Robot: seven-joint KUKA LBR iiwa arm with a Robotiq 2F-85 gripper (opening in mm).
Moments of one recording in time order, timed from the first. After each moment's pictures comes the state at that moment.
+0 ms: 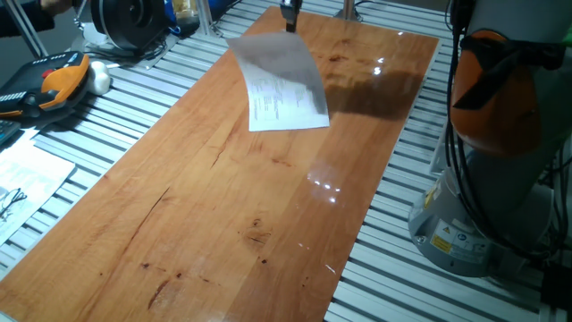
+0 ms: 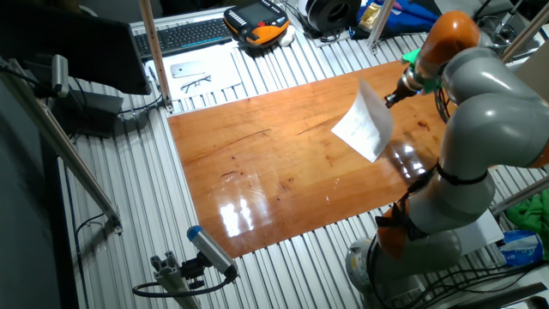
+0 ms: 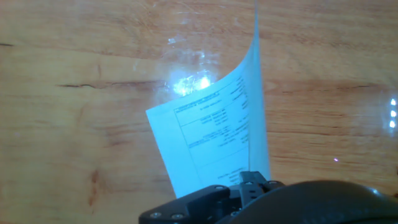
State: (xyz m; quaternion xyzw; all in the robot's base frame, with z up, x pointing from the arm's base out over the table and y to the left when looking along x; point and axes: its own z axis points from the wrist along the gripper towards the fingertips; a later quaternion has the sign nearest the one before) arm 0.480 -0.208 0.221 -0.08 0.99 0.03 0.07
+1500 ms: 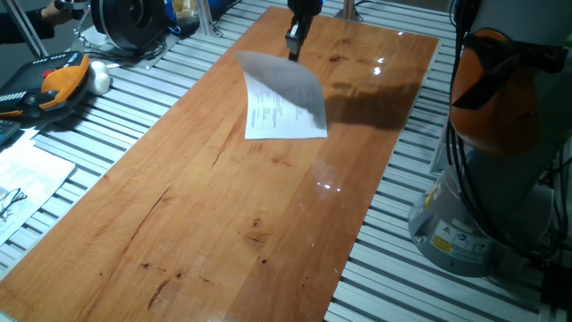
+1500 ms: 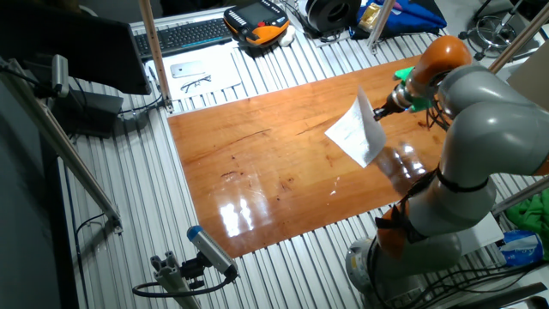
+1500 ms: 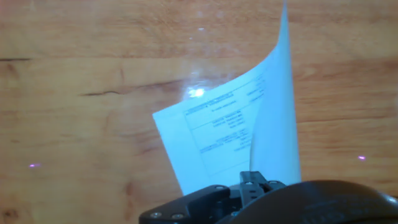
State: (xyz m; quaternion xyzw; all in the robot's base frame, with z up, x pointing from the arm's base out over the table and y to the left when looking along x) arm 0.457 -0.156 0.190 -0.02 0.99 0.05 0.10
